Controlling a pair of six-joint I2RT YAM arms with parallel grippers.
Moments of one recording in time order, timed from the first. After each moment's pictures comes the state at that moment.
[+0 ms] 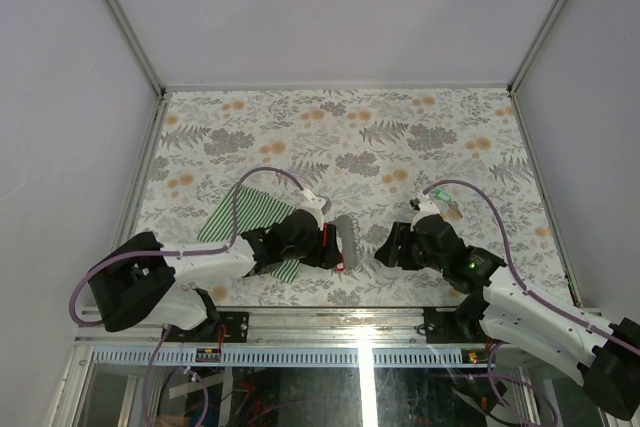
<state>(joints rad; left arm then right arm) -0.96 1.36 0.54 0.09 0.03 -0.69 0.76 0.75 0.35 -0.33 -0.02 0.79</state>
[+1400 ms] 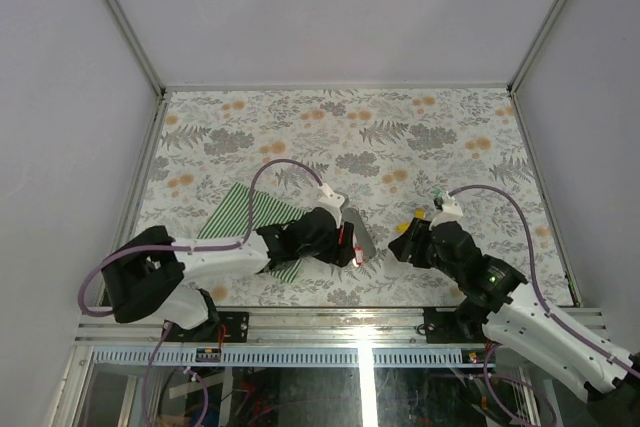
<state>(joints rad) -1.04 1.48 0.67 0.06 -0.07 -0.65 0.75 0.54 0.35 -0.43 0.14 0.84</state>
